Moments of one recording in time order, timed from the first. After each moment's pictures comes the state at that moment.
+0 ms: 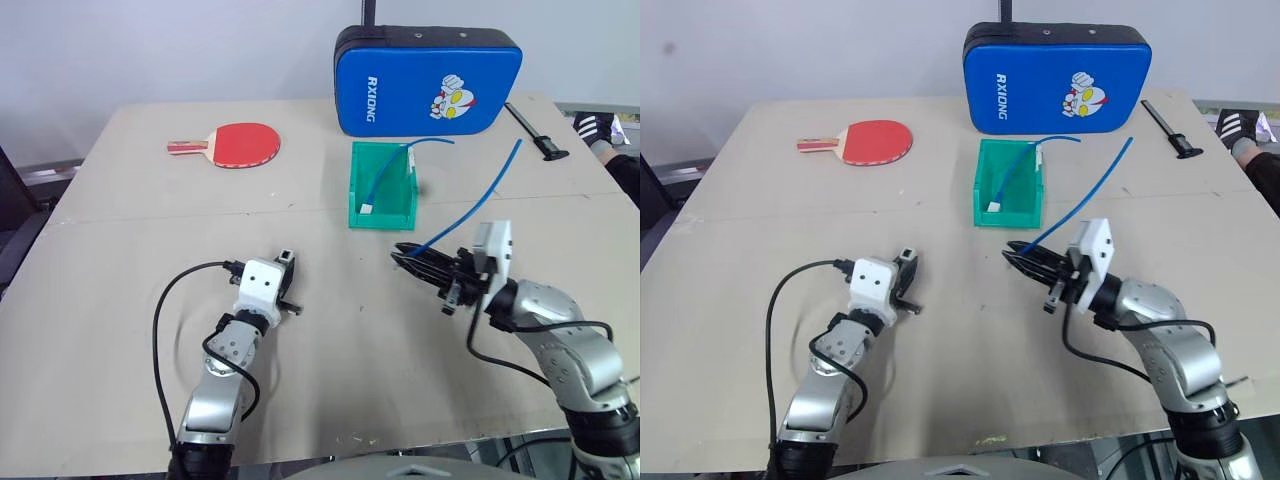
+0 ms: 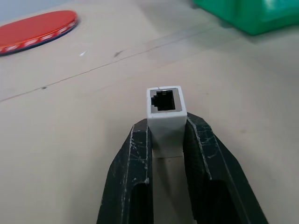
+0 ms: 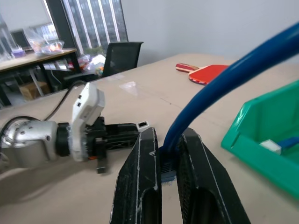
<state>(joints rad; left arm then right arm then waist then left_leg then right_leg) 0.02 0.26 -0.06 -0.17 0.03 0.10 -0.30 -0.20 -0.42 0.14 -0.42 0.48 0.36 0.71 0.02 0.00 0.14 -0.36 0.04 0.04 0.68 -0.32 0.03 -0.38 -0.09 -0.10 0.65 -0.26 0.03</state>
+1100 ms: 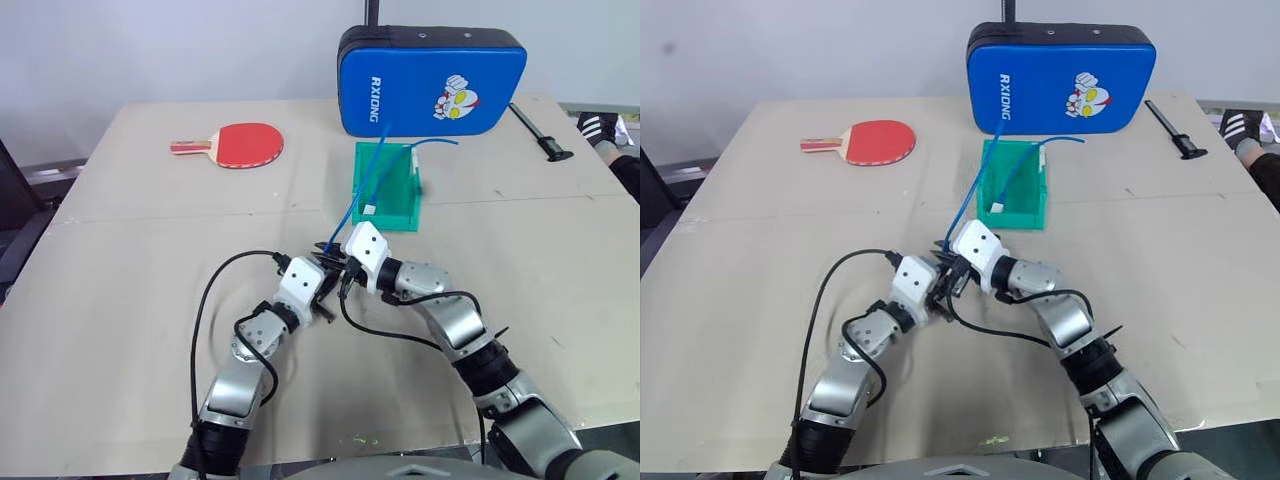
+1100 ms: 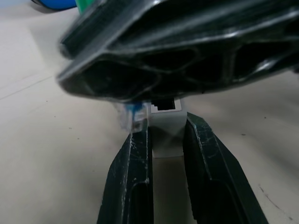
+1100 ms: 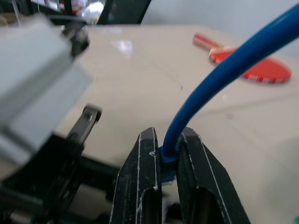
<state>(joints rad) -0.03 0.25 -0.16 -0.14 0.02 0.10 -0.44 -0.46 -0.10 0.41 0.06 0.06 0.18 0.62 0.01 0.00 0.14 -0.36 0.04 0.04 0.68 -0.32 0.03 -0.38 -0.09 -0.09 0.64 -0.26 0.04</state>
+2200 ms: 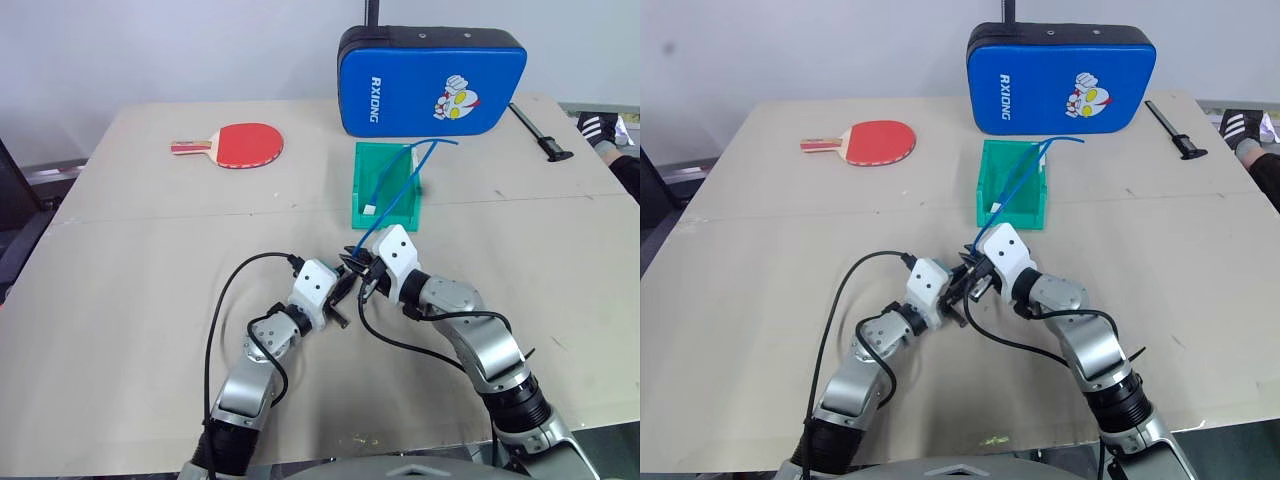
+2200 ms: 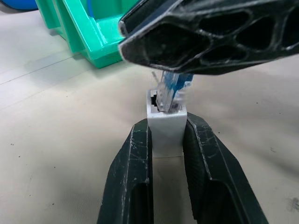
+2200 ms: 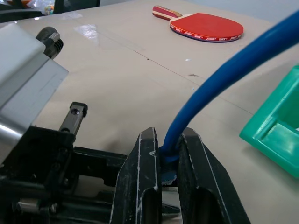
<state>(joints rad) -0.03 0.21 -0.20 -0.13 -0.02 0.10 -0.48 -0.29 -0.15 0.36 -0.29 0.09 0.49 0.49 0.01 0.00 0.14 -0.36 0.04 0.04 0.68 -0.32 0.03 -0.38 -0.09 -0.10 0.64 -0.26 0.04</state>
